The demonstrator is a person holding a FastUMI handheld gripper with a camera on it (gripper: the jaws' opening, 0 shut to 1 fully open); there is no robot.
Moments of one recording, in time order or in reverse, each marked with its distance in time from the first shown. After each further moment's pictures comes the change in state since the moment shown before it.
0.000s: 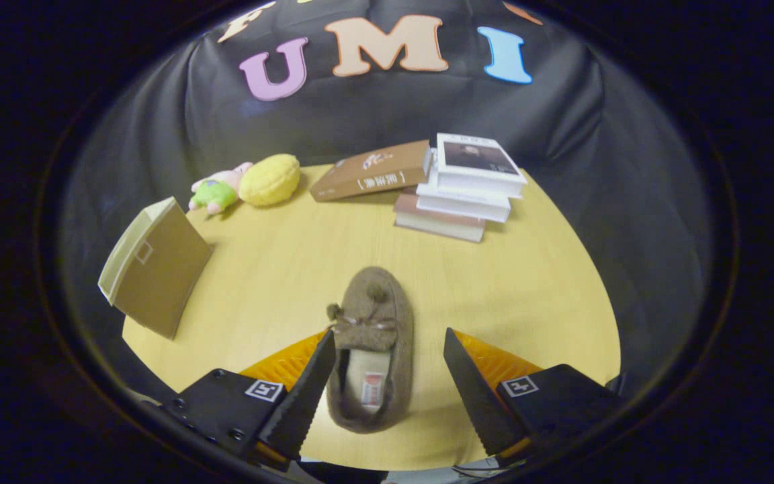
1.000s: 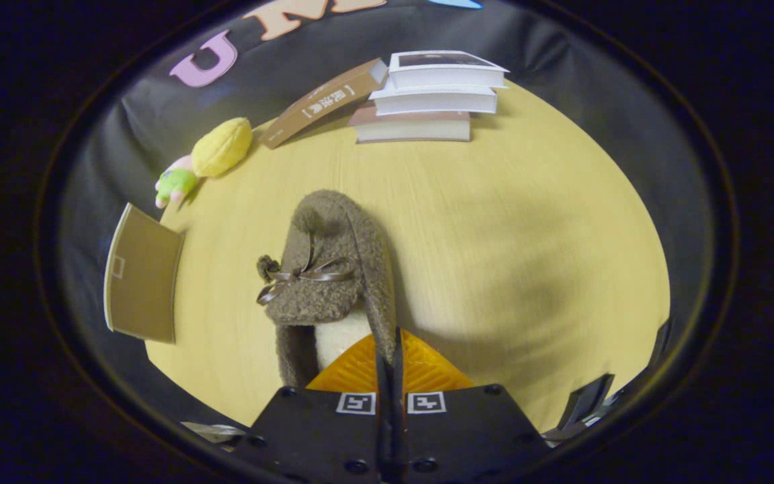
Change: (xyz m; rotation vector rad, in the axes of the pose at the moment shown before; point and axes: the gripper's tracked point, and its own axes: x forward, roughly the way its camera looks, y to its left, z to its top) arm 0.045 -0.015 -0.061 0.234 0.274 0.040
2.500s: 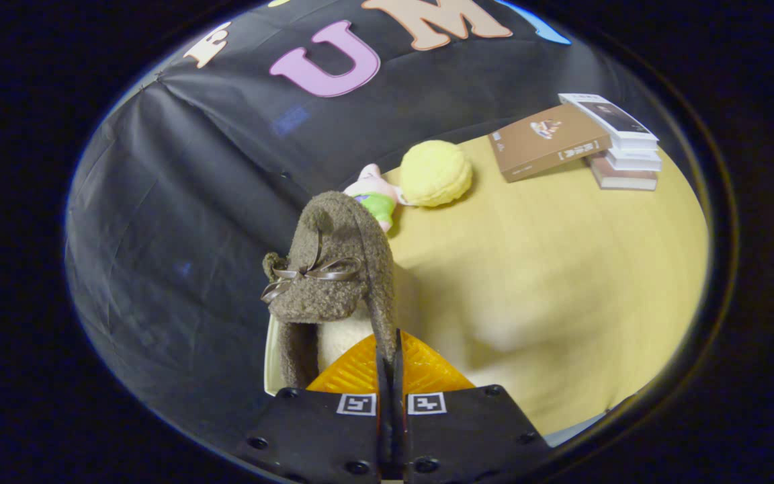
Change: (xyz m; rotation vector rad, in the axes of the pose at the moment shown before) arm -0.094 0.425 0.030 0.042 -0.099 0.371
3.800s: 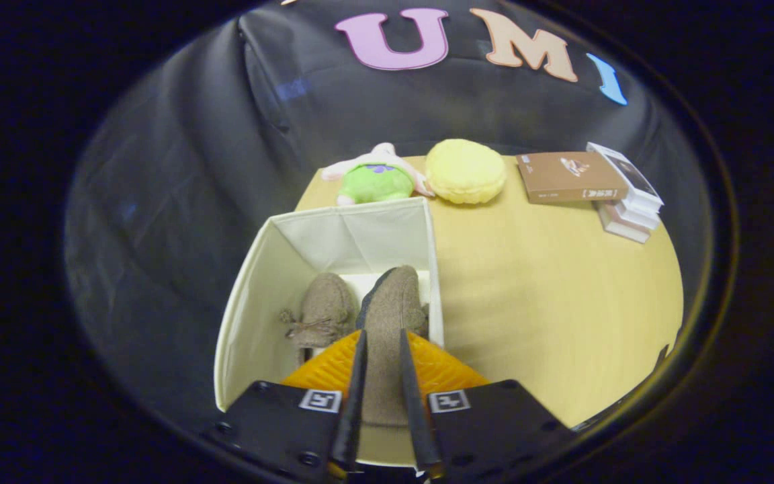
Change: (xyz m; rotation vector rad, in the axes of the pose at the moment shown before) arm 0.071 0.052 -0.045 -0.276 -0.038 -0.245
